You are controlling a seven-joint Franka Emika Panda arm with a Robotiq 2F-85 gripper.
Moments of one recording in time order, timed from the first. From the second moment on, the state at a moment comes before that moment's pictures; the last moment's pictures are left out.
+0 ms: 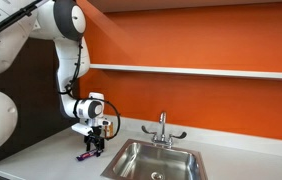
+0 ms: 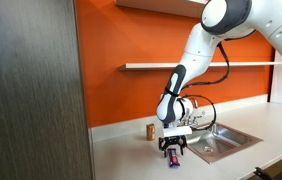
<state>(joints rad) 0.16 0.59 -0.02 -2.20 0.00 2.66 0.41</state>
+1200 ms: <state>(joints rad) 0.17 0.59 -0.04 -2.20 0.13 2.66 0.52</state>
